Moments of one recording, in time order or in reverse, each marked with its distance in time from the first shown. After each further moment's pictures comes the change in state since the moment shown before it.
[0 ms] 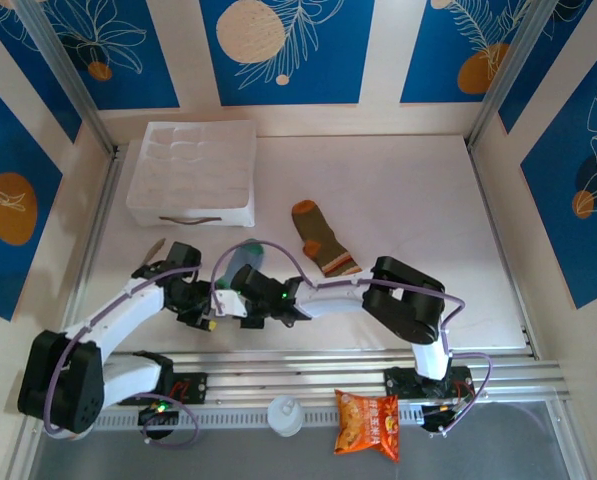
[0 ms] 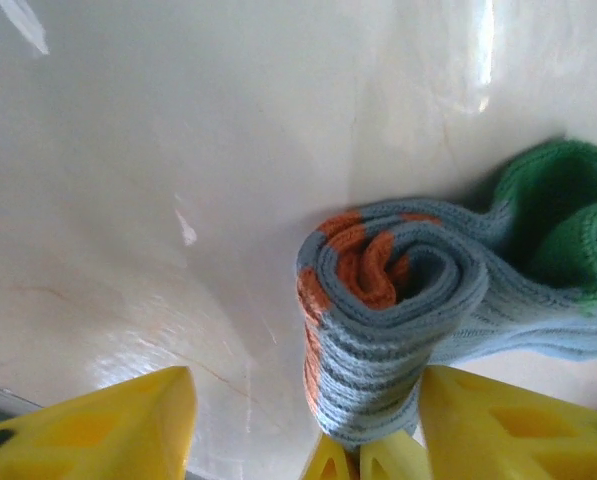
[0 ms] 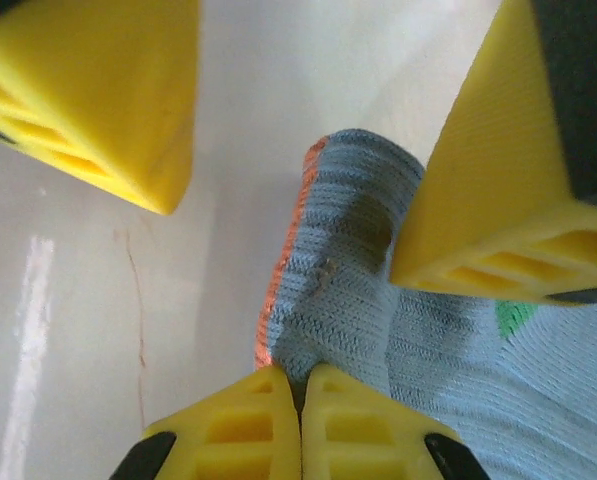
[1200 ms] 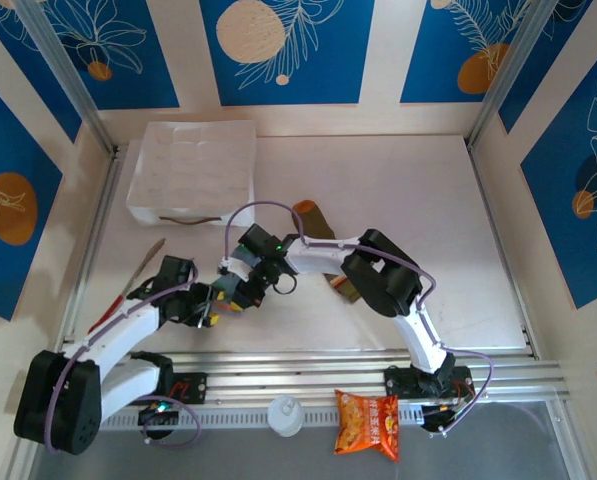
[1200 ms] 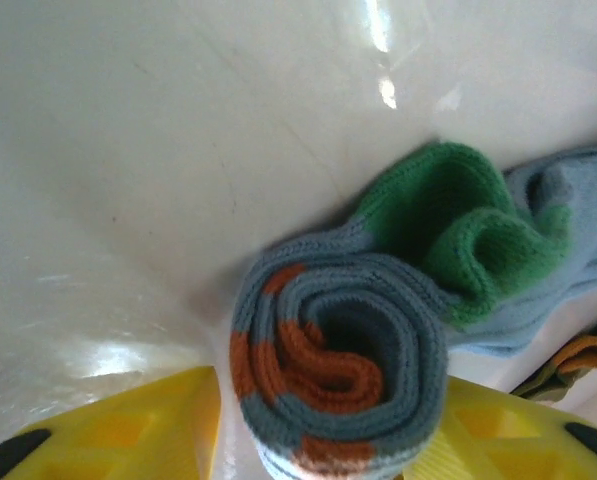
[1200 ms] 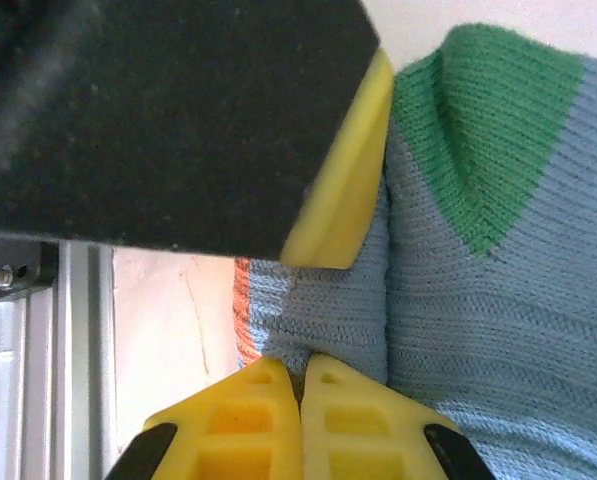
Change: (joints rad) left arm 0.034 -0.085 -0.188 0.323 0.032 0.085; right arm -0.236 0.226 0.316 -0.354 -0.631 0.319
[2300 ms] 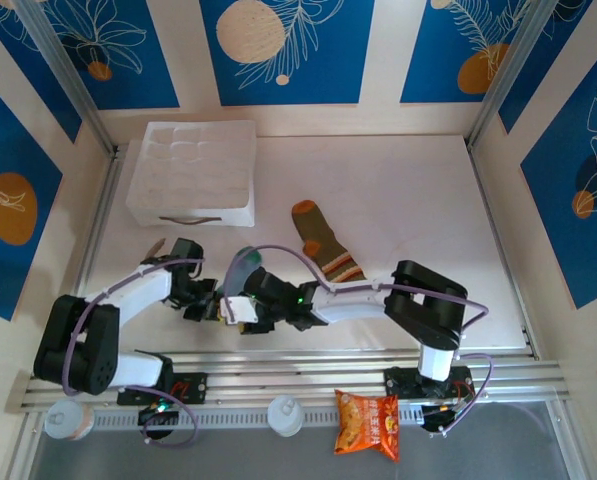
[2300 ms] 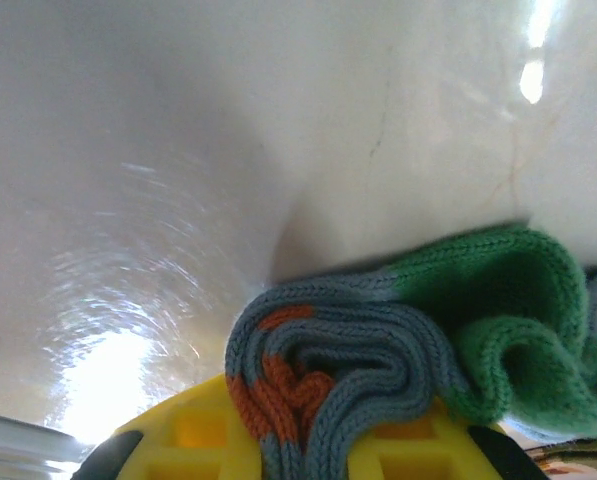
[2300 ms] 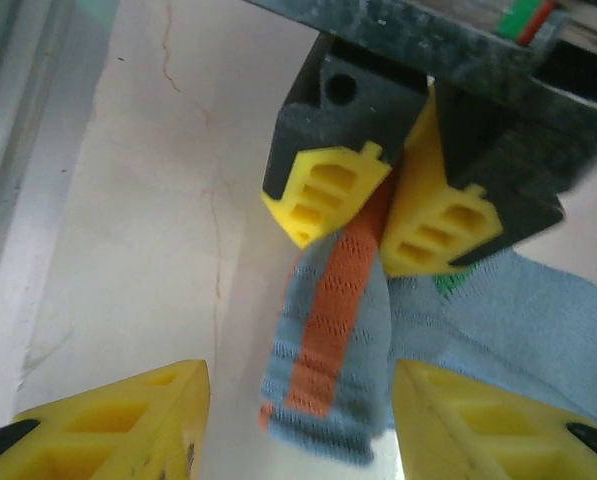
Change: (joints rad) left arm 0.001 0.325 0.218 -0.247 0.108 -0.097; right arm 0.256 -0.349 -0.454 0.436 0.626 -0.418
